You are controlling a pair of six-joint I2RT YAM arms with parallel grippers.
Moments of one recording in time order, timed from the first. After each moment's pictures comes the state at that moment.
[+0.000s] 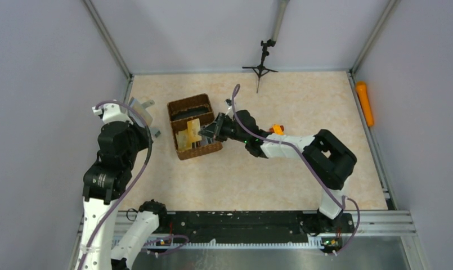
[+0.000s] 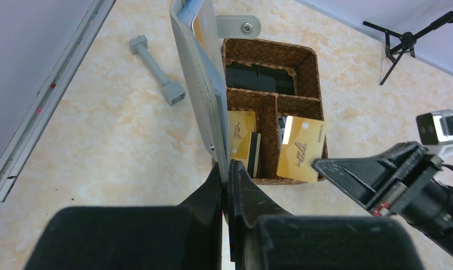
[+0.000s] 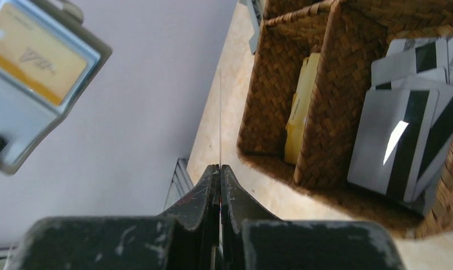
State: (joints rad) left arm -0.16 0.71 1.17 -0.86 -0.27 -0.44; right arm 0.86 1.81 1.06 0.55 -0.24 1.02
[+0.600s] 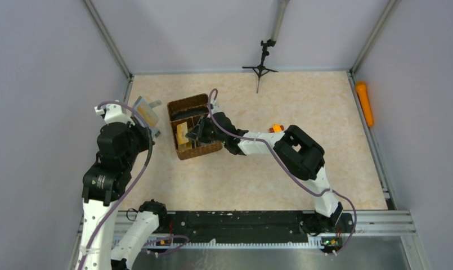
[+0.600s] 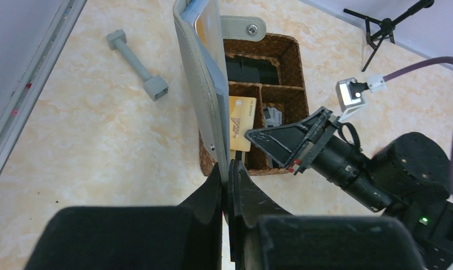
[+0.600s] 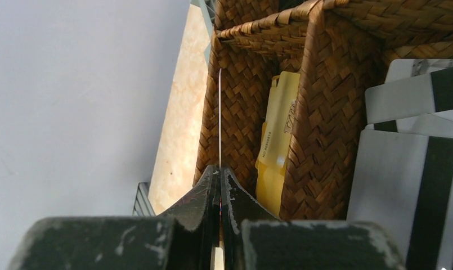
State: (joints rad) left arm -0.16 0.69 1.17 -0.87 -0.21 -0.44; right arm 0.93 2.12 1.37 0.46 -0.10 0.99
